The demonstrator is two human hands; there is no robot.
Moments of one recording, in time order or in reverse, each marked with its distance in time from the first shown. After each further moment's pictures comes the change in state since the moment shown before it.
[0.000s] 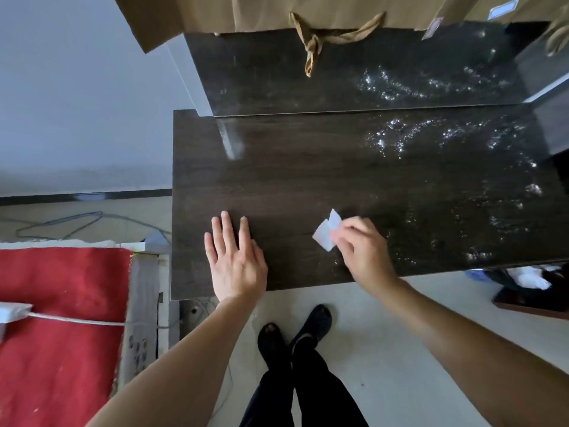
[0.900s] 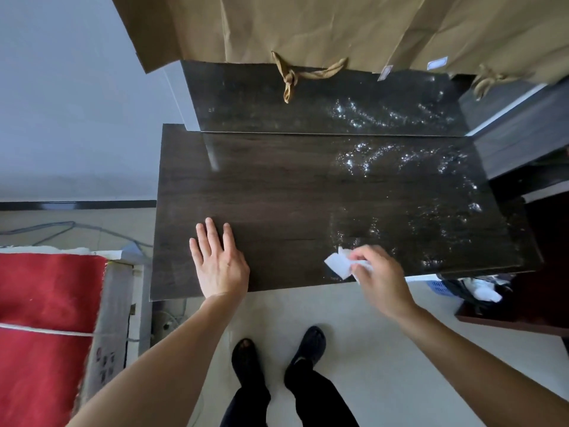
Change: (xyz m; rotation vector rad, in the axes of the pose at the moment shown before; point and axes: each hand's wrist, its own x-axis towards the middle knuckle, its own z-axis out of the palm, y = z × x) left_hand 0.000 0.017 -0.015 -0.030 -0.104 -0.060; right_hand -0.044 0.016 -0.072 0.004 -0.095 0.195
